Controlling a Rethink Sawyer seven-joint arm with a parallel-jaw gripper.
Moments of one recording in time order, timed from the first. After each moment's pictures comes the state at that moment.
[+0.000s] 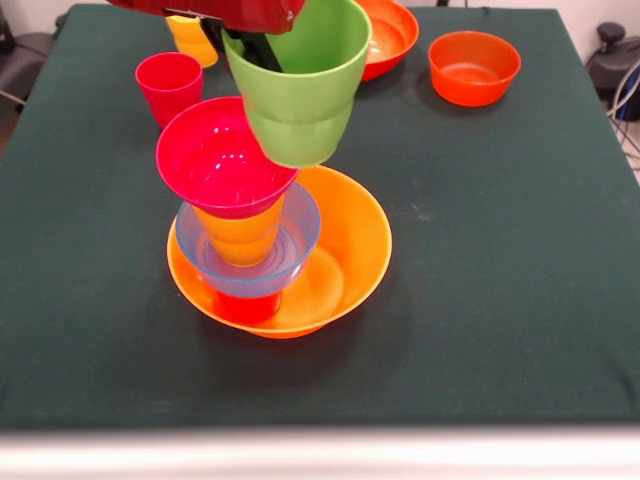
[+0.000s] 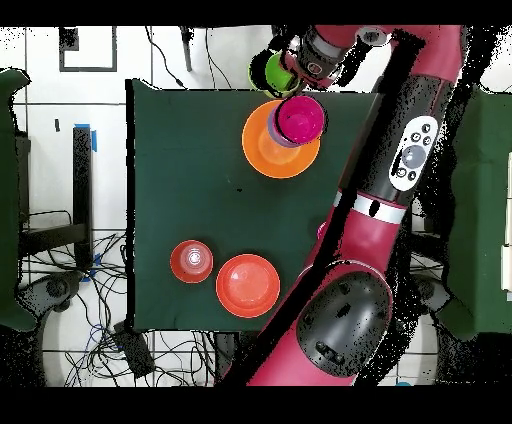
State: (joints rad) arm -0.59 -0.23 1.41 0.28 -1.15 2.10 1.98
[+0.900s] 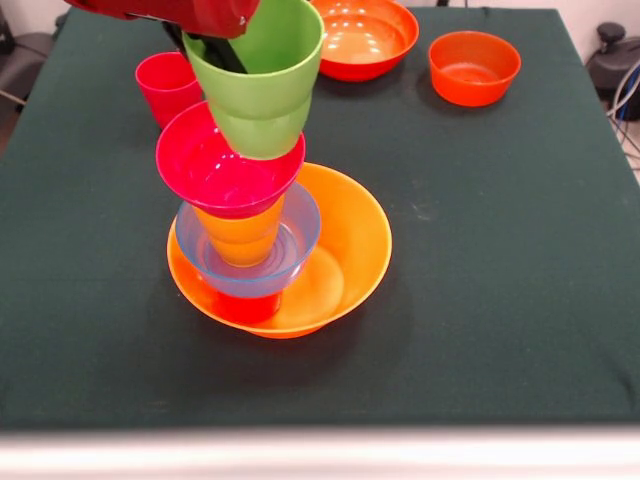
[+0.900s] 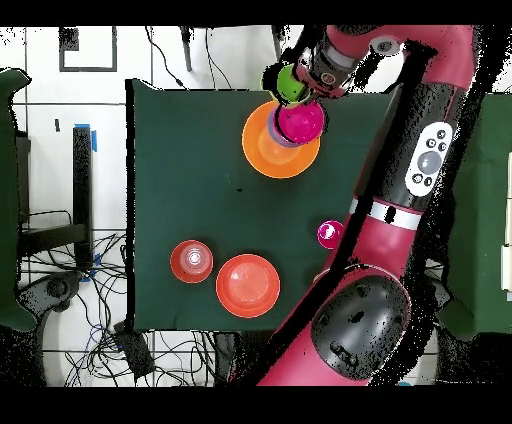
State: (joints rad) arm -0.63 -0.23 1.35 0.35 -1.09 2.10 1.98
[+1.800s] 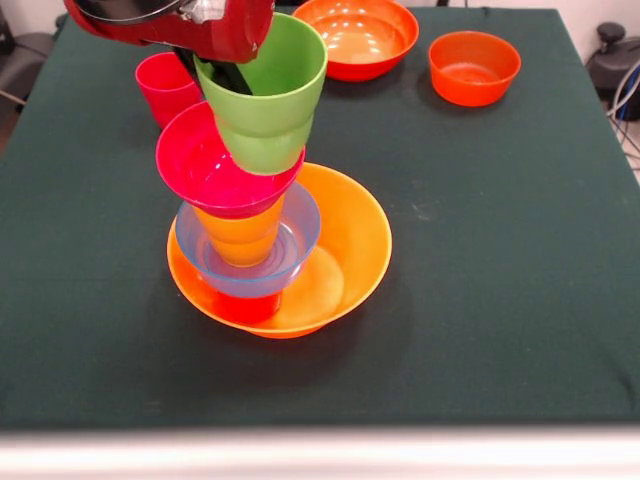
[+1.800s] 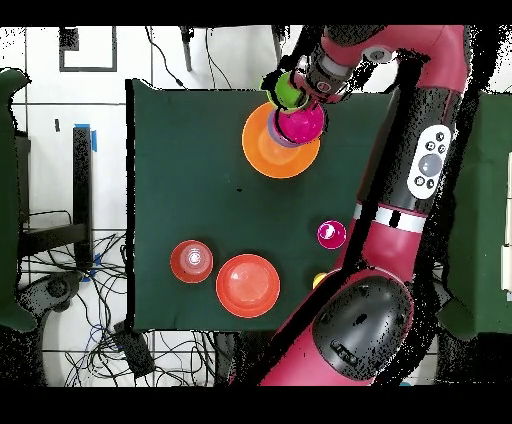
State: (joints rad) arm -0.63 -0.23 1.27 0.41 -1.02 2.03 1.98
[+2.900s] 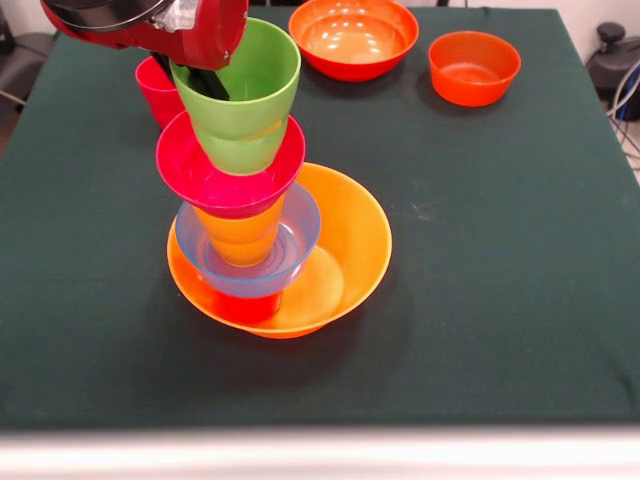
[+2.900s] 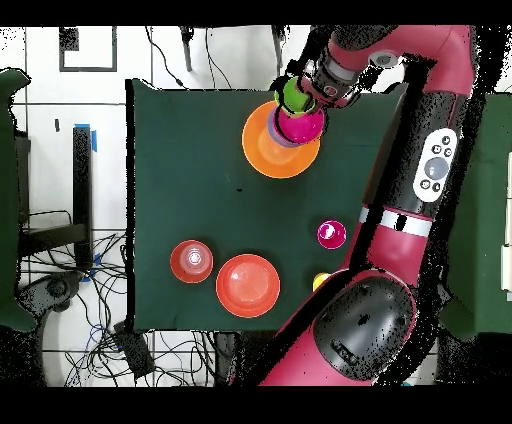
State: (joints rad) arm -0.64 -0.23 1.22 0.41 -1.01 2.03 1.98
